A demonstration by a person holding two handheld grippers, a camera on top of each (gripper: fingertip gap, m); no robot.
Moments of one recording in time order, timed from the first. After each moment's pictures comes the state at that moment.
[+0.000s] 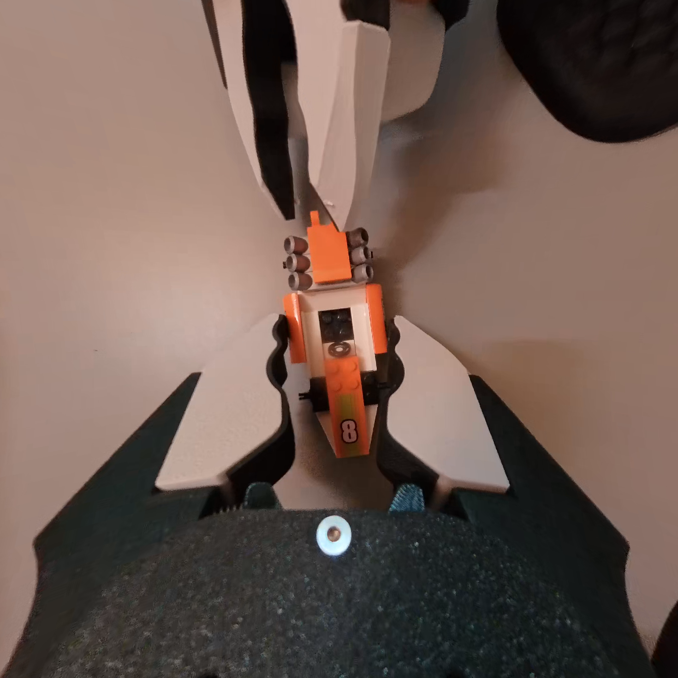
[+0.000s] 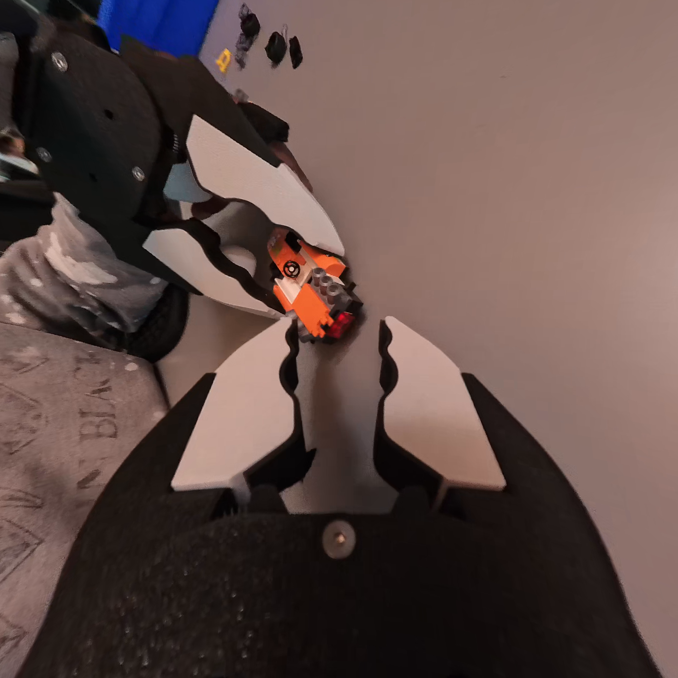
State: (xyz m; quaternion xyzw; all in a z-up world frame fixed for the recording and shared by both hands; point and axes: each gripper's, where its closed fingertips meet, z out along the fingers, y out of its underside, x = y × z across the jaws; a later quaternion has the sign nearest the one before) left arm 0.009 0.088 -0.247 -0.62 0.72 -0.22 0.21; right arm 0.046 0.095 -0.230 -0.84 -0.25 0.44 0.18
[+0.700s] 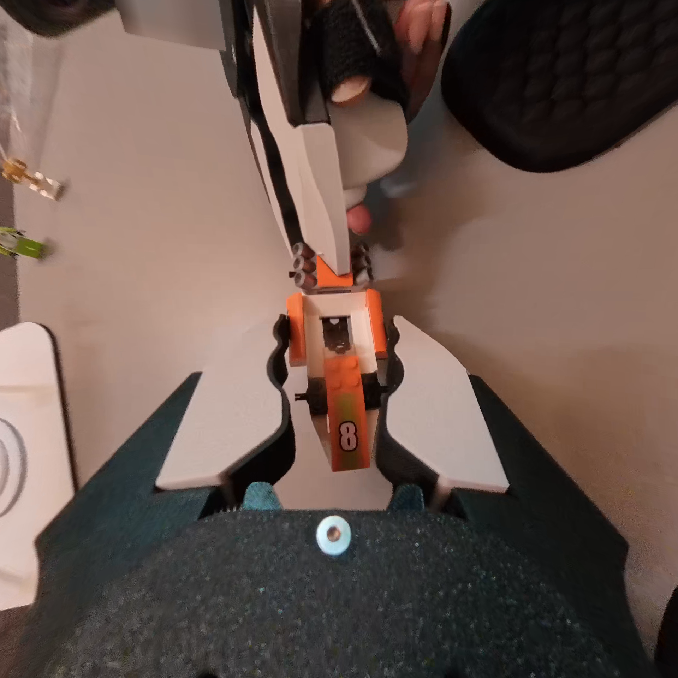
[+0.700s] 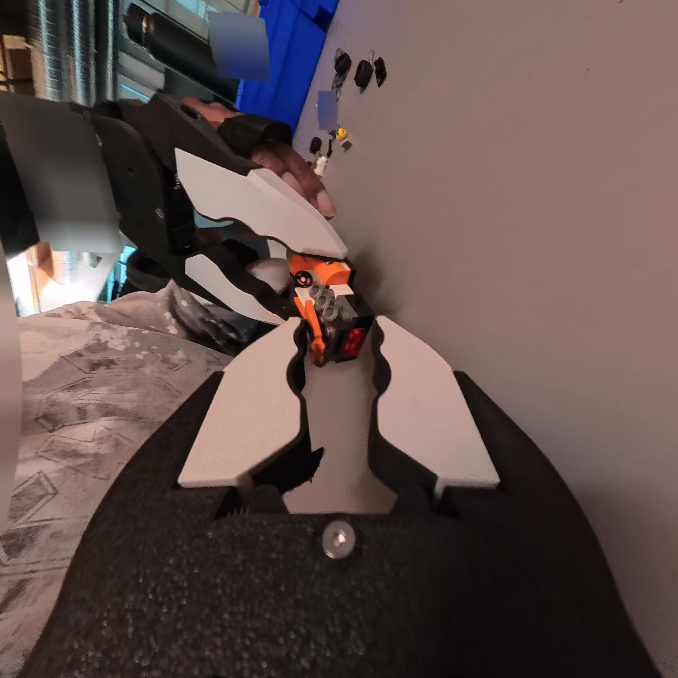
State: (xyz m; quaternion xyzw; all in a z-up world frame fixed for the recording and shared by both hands) left arm 0.016 0.074 -0.208 -0.57 0.75 -0.20 0.28; right arm 0.030 0.075 -0.205 -0.78 -0.18 0.58 0.13
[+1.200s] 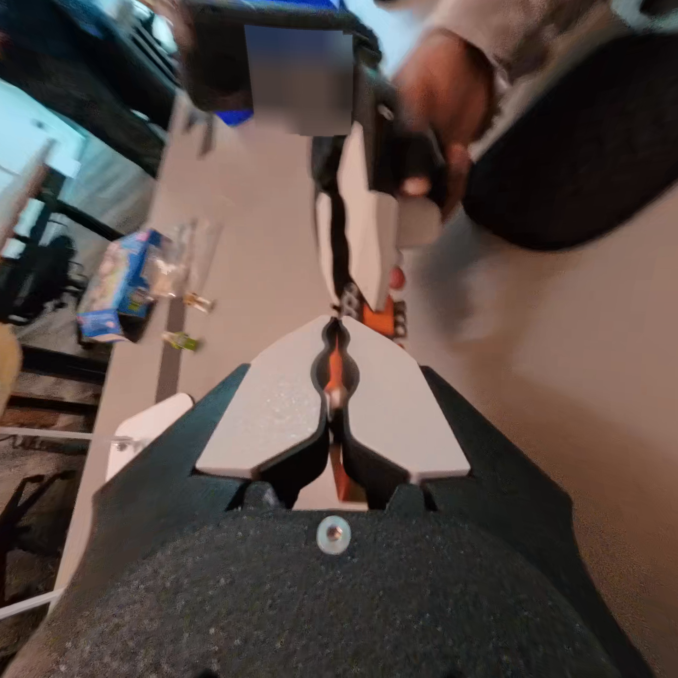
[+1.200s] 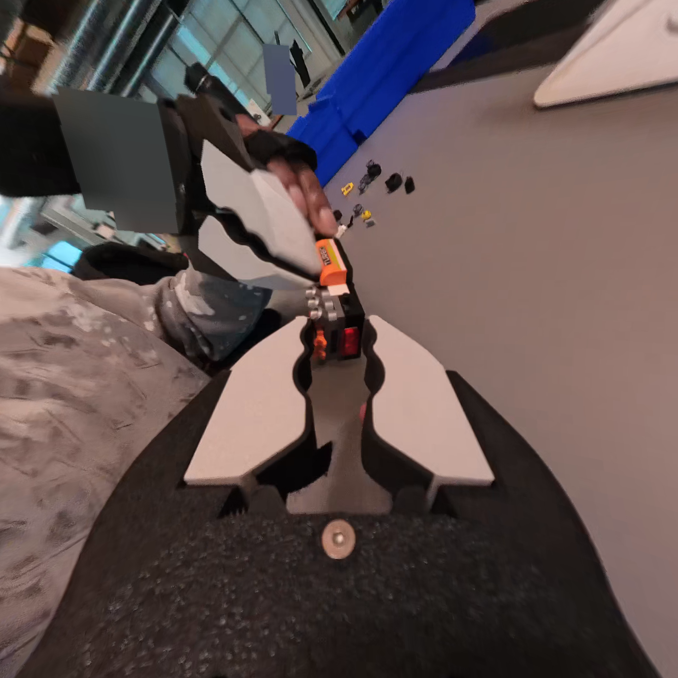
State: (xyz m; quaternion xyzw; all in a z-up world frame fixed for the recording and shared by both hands) left arm 0.034 0.070 -0.144 -0.47 0.73 -0.20 0.45; right arm 0.036 0.067 -0.165 -0.74 -0.24 0.54 0.32
